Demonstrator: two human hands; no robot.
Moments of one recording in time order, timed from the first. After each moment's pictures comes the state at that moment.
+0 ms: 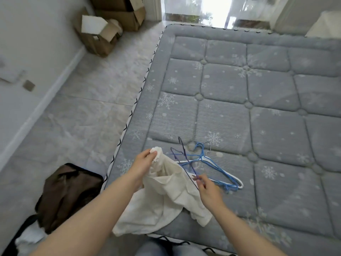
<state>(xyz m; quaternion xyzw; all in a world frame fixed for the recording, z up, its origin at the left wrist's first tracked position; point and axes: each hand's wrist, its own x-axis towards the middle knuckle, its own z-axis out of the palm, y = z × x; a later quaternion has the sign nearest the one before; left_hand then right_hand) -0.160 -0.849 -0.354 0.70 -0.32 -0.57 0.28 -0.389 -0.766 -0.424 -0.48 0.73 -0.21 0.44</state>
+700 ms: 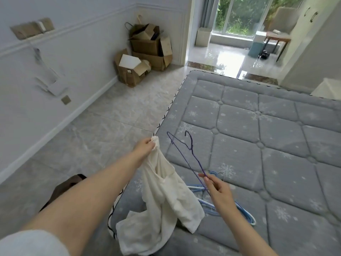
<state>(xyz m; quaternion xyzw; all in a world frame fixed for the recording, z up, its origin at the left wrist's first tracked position) -0.054 -0.879 -0.279 0.72 -0.42 -0.45 0.31 -0.328 -0.779 -0.318 -0.48 0.62 -0.38 0.49</state>
